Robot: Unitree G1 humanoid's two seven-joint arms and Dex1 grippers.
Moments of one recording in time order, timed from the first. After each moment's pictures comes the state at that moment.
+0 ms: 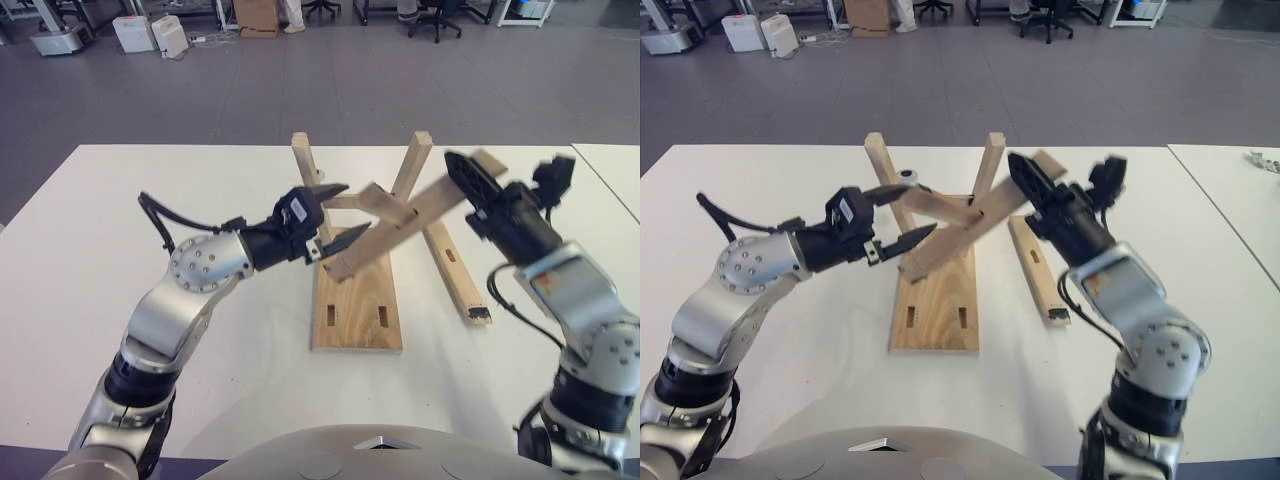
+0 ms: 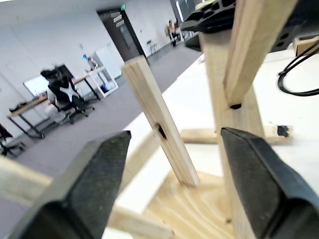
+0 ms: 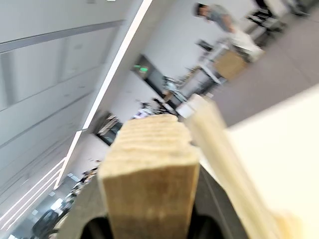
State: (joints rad) left arm -0.16 0.52 -0.22 -0.68 -0.32 0.54 -0.56; right arm 0.02 -0.31 -0.40 -0.61 1.65 0.74 -0.30
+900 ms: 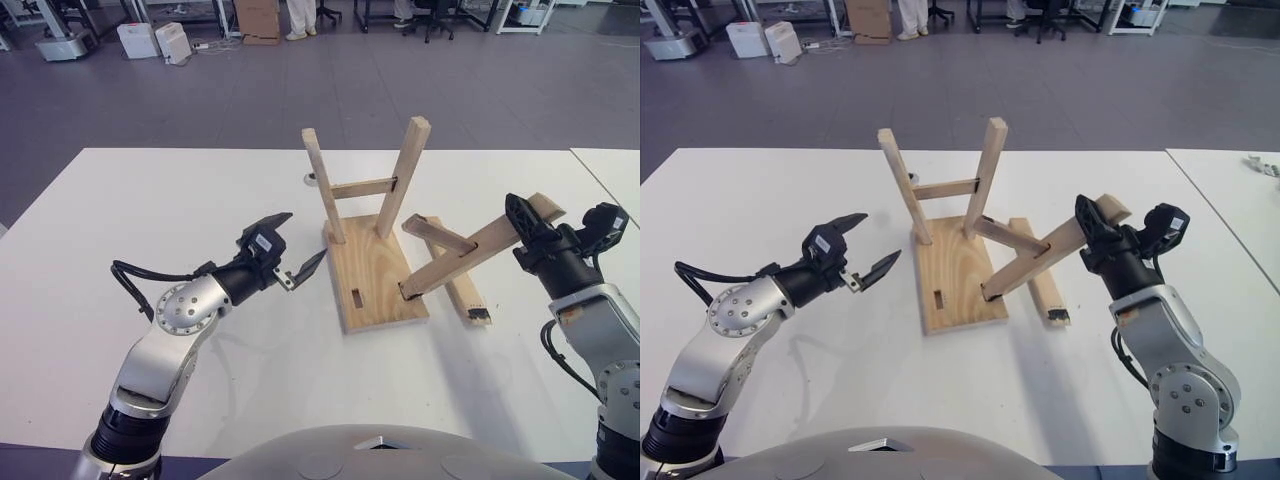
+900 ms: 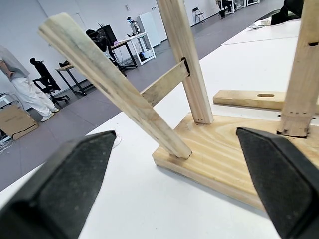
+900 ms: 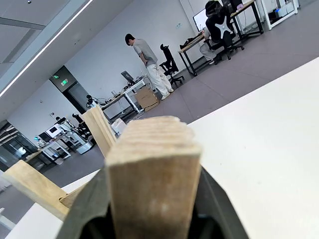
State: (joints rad) left arm 0.02 0.47 -0.13 -0.60 -0.20 0.44 -0.49; right arm 0.11 -0.46 -0.35 -0.59 1.21 0.52 -0.20
